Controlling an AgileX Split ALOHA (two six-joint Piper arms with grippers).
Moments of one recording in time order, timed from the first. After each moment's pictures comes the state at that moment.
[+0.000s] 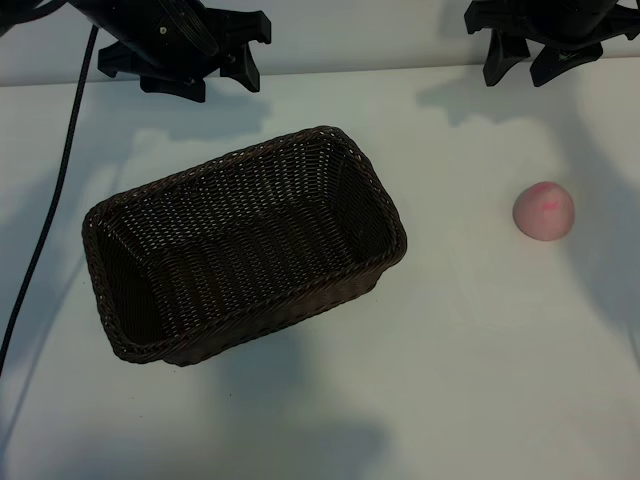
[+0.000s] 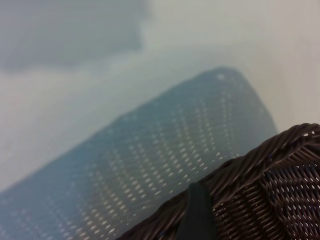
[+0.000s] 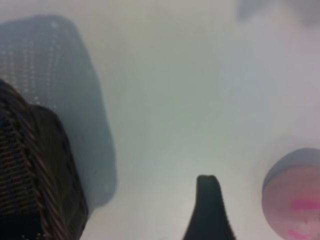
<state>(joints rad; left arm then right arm) -0.30 1.94 -1.69 -0.24 0.87 -0.17 0.12 2.03 -1.89 0.23 1.22 0.02</state>
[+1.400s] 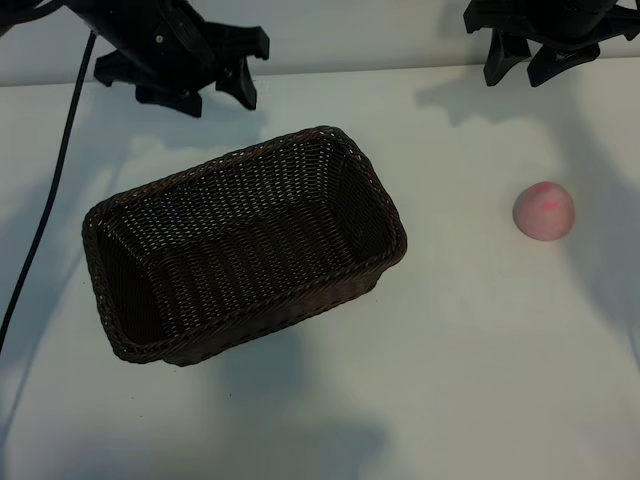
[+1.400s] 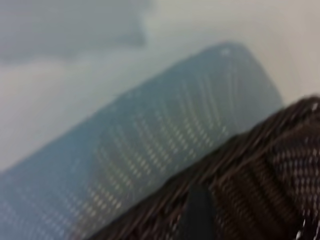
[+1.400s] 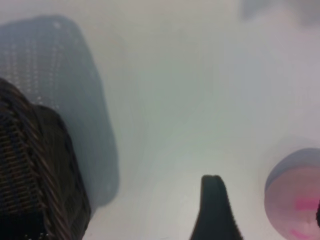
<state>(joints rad) -0.30 1.94 -1.69 -0.24 0.97 -0.14 0.12 2.03 -1.89 0.23 1.22 0.02</state>
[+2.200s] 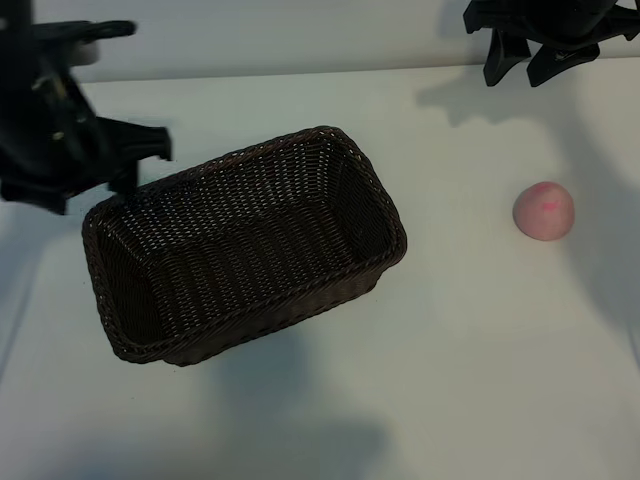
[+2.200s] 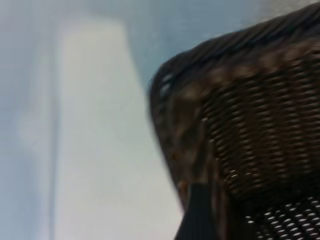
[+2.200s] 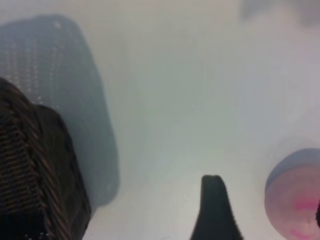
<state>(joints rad) -0.33 1.55 -1.25 0.12 1.07 -0.49 0.12 2.03 -1.89 0.24 1.22 0.02</state>
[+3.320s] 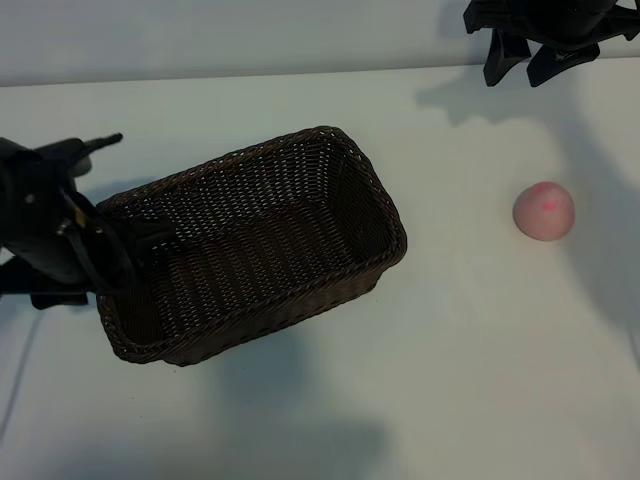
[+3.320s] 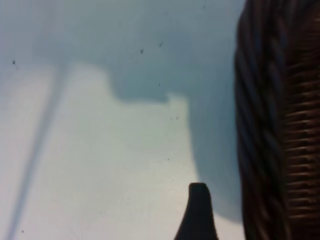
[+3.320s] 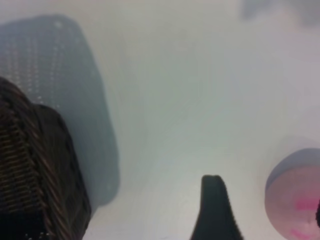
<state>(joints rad) -0.32 1.55 -0.81 0.14 0.64 -0.77 0.12 2.03 -1.89 0.24 1.22 0.01</state>
